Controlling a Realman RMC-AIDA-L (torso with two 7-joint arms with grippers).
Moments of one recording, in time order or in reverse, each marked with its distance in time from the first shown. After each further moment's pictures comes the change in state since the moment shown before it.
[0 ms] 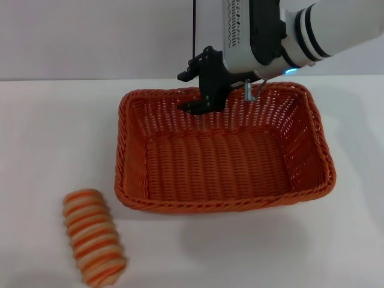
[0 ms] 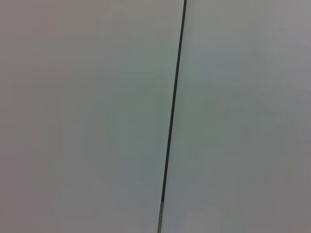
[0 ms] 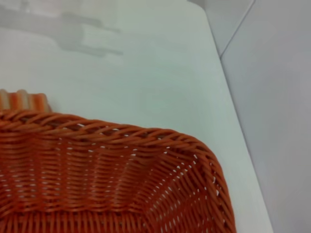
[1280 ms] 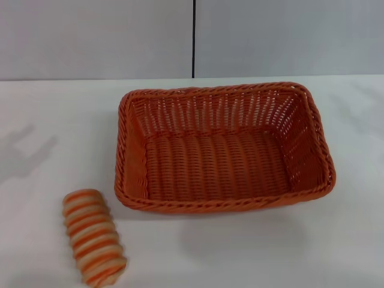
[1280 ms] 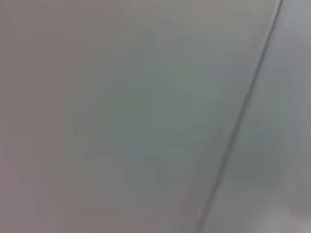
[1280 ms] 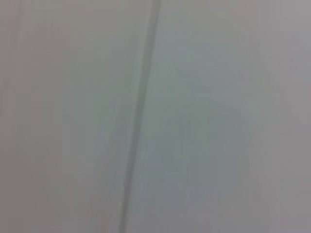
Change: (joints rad) left arm -0.114 0.020 0.509 0.960 0.155 0.038 -1.155; right arm -1.181 -0.004 0.111 -0.884 1.033 0.054 -0.116
